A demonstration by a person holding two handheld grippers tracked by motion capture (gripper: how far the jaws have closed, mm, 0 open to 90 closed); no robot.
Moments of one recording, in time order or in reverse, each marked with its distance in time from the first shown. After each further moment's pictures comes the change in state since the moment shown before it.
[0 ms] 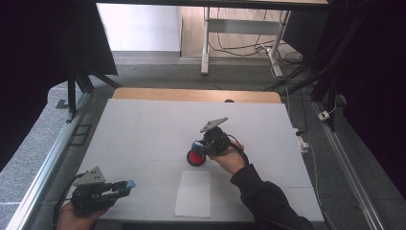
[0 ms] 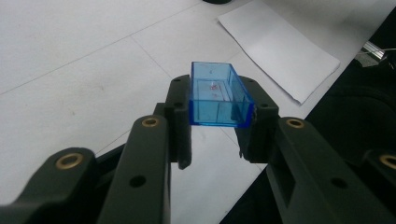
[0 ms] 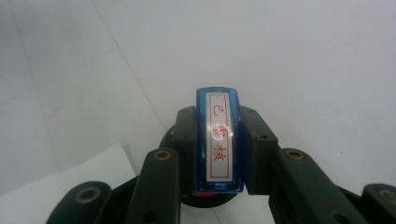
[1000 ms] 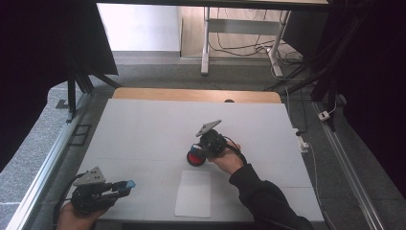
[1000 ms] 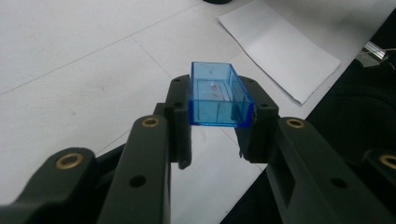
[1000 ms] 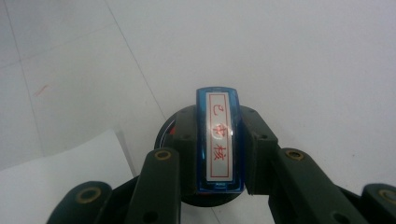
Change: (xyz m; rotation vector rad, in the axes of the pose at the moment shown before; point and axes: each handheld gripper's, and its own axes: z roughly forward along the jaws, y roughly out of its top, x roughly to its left) left arm 0.000 0.000 0.000 0.000 0.003 0.000; right arm 0.002 -0.003 0.015 0.072 -0.002 -0.070
